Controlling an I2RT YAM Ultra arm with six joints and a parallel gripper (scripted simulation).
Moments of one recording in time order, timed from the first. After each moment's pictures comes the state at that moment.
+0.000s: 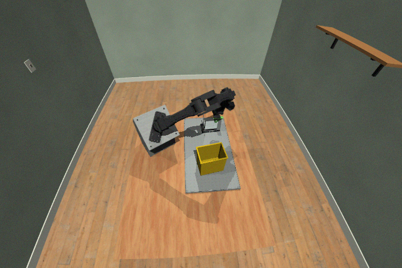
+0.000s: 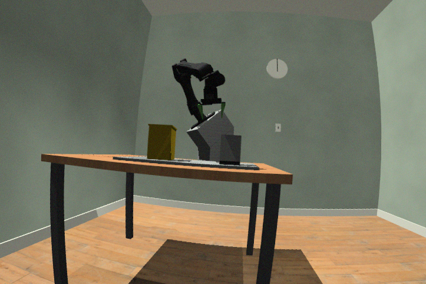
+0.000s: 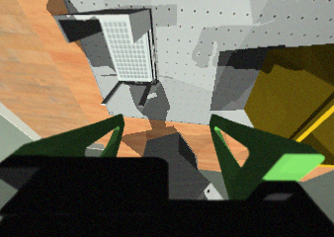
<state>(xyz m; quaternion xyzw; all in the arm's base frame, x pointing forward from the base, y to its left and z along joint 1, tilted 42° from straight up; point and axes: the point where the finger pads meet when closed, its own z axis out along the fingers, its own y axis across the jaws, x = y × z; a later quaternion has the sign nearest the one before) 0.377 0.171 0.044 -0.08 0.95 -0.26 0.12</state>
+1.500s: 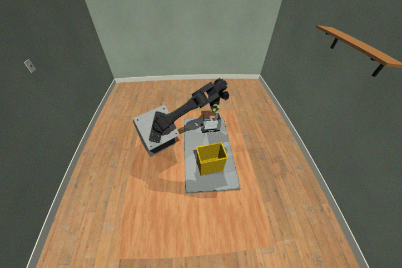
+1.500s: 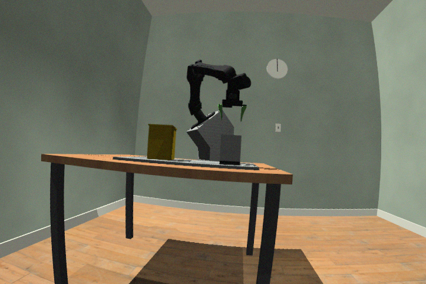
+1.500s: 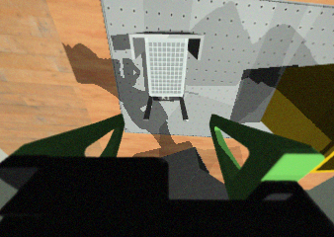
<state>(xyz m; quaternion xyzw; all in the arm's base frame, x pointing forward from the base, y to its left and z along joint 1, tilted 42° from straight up) 0.380 0.248 -0.017 -0.10 0.93 -0.30 0.19</state>
